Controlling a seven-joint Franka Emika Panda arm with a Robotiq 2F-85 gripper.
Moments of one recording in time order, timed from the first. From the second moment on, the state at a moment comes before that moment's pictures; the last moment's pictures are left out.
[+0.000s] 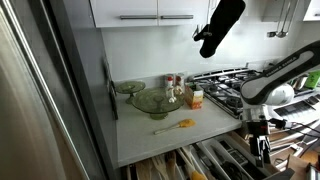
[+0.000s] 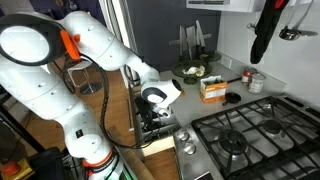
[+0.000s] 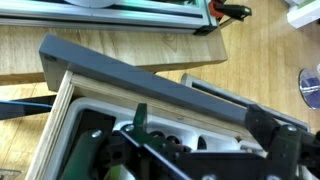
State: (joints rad) arm -0.09 -0.19 -0.12 -2.74 0.41 1.91 -0.40
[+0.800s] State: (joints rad) arm -0.05 -0.09 -0.08 -2.75 0.41 1.73 -0.41
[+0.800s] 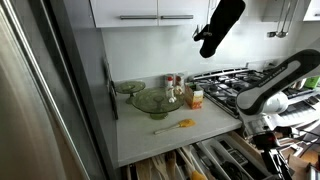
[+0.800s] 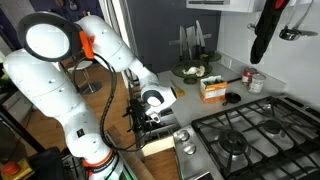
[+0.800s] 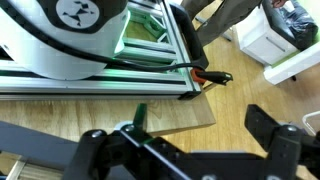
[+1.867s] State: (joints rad) arm -0.02 -0.06 -0.01 -2.74 0.37 2.17 -0.23
